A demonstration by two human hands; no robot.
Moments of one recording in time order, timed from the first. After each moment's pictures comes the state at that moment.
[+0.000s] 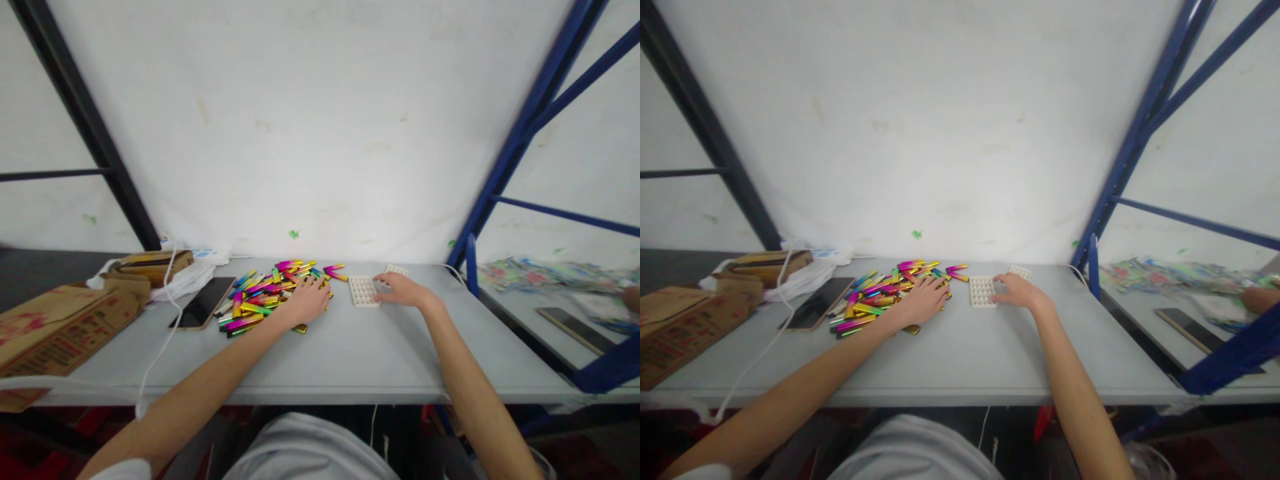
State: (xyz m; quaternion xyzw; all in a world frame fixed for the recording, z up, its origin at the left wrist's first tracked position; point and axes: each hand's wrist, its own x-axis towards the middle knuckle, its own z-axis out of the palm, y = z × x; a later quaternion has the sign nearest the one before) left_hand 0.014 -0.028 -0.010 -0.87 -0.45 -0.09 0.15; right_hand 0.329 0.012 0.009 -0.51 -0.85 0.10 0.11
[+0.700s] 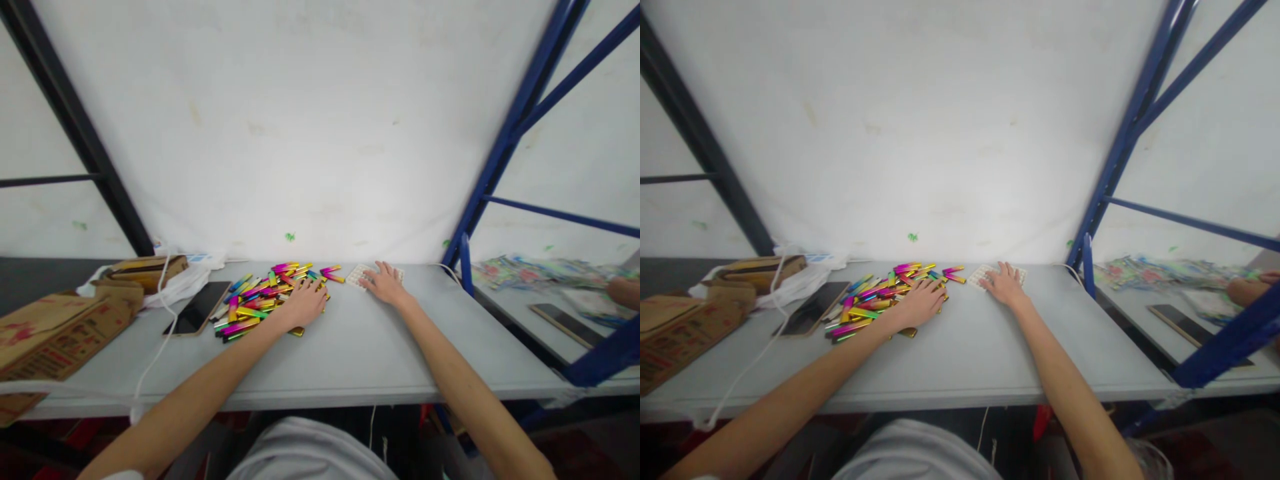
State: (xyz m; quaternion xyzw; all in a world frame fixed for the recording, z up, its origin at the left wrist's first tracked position) left_hand 0.010 -0.022 -0.018 -0.87 -0.45 -0.09 0.17; right_hand 0.304 0.045 -0.038 -0.61 -0.77 0.02 0.20
